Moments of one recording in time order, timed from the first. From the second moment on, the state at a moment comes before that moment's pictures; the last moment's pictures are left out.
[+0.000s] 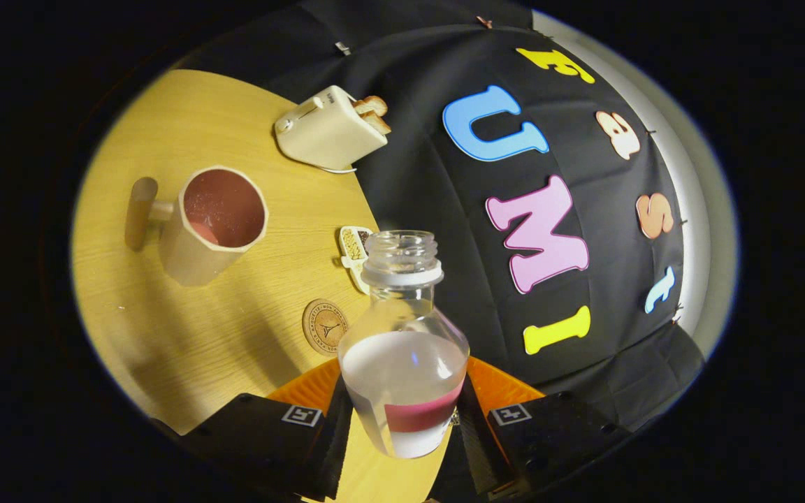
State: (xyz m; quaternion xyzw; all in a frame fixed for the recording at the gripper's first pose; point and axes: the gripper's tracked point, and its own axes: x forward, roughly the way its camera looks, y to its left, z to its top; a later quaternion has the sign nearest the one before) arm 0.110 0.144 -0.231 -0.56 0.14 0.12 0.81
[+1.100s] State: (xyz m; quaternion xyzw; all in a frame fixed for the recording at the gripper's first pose) arm 0.131 0.205 -0.261 -0.72 0.07 0.19 0.66
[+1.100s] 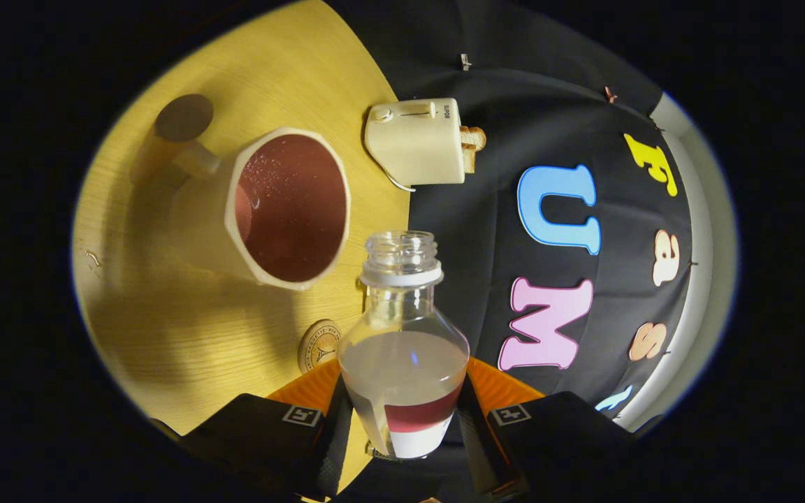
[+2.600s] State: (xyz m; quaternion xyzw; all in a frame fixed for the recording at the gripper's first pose) arm 0.155 0.221 -0.251 -0.82 0.00 0.22 0.53
